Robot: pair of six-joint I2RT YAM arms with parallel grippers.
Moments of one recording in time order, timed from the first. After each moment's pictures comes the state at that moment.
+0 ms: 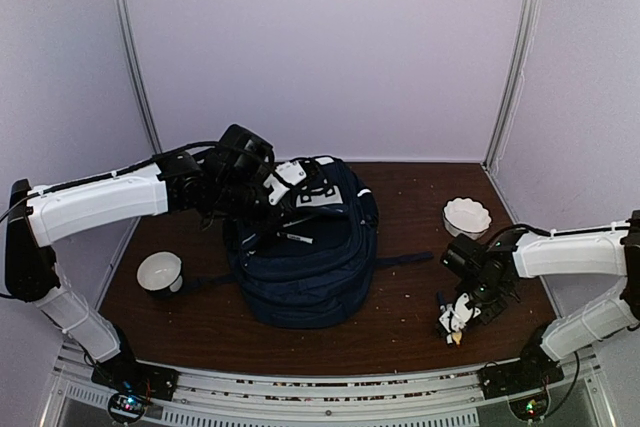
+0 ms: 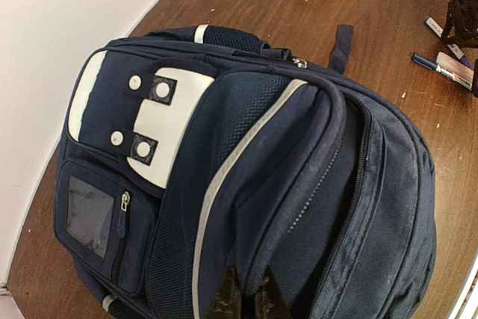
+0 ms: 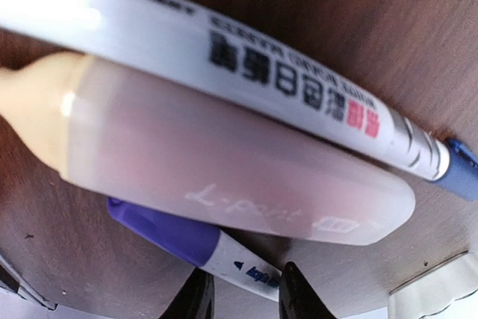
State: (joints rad) left arm -0.88 1.54 1.33 -0.55 -0.05 0.25; right arm 0.67 1.31 0.59 -0.81 0.30 -1.34
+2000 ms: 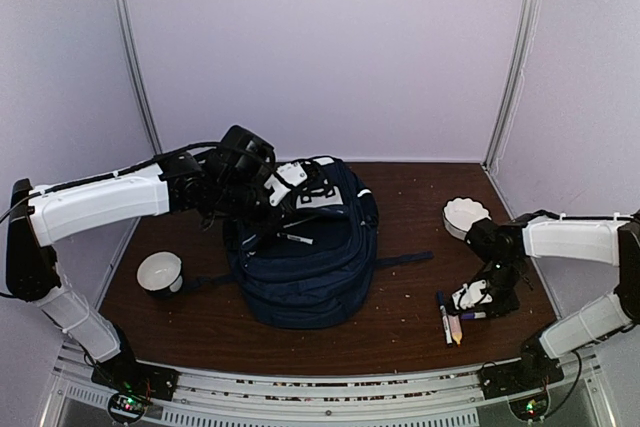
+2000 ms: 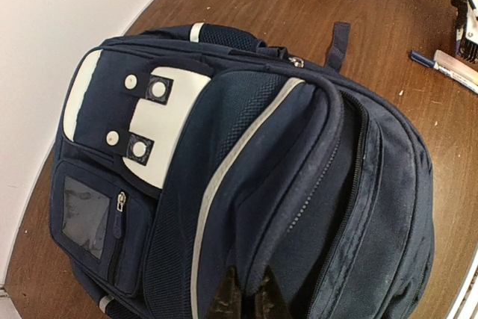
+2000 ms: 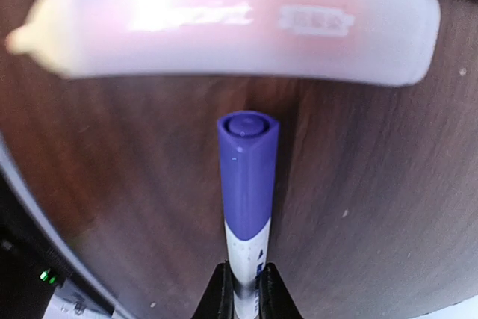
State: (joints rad) left arm -0.88 1.55 1.33 -0.56 -0.04 0.25; right arm 0.38 1.34 0.65 -0.96 0.14 -1.17
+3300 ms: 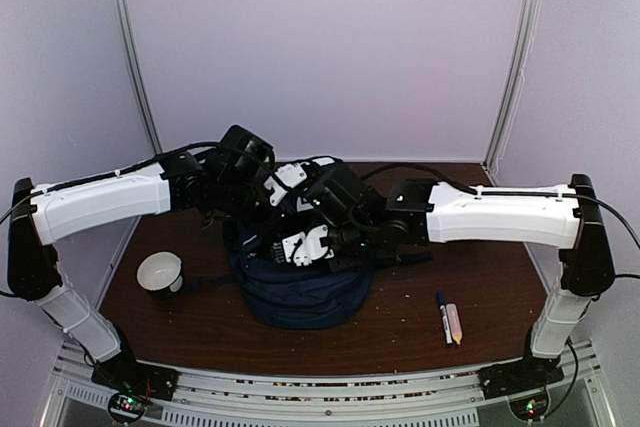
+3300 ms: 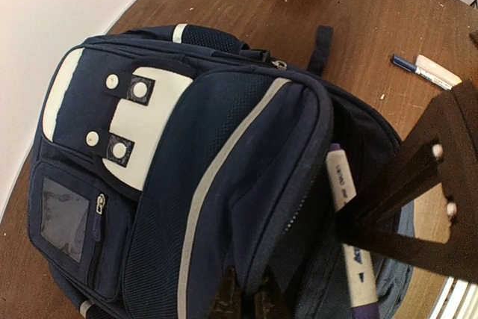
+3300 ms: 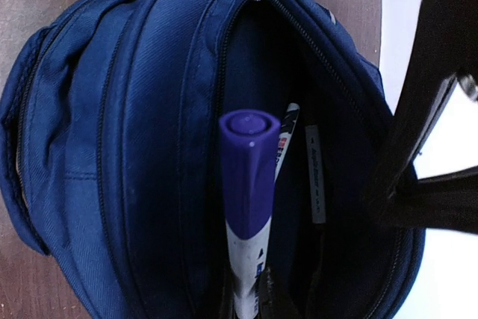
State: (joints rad) left arm -0.87 1.56 1.33 -0.56 0.06 0.22; right arm 1.13 1.78 1.51 -0.60 0.30 -0.91
